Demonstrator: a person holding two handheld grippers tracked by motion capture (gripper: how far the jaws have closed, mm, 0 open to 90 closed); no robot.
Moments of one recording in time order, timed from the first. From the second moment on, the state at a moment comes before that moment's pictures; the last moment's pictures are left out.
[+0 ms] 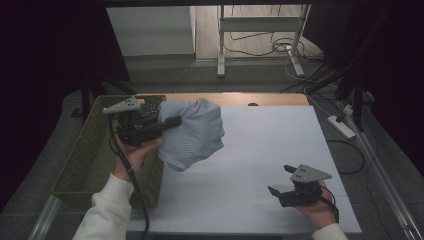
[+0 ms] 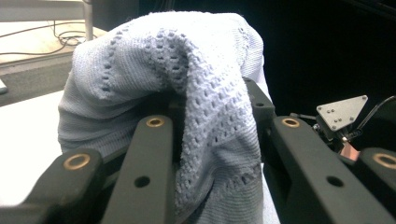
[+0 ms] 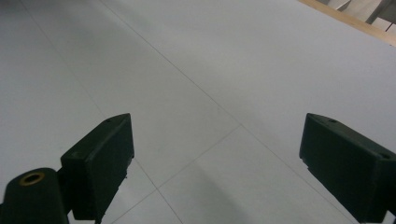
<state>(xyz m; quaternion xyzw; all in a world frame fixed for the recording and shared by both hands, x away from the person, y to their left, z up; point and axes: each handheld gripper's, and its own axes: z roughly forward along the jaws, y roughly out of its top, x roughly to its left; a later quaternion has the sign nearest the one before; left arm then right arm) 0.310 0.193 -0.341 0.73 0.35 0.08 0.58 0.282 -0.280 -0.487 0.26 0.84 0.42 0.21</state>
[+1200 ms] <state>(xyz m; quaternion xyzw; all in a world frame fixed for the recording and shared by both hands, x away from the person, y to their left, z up) 0.312 0.150 -0.354 0.75 0.34 0.06 0.57 0.281 -0.279 -0.486 0.26 0.84 0.42 0.21</state>
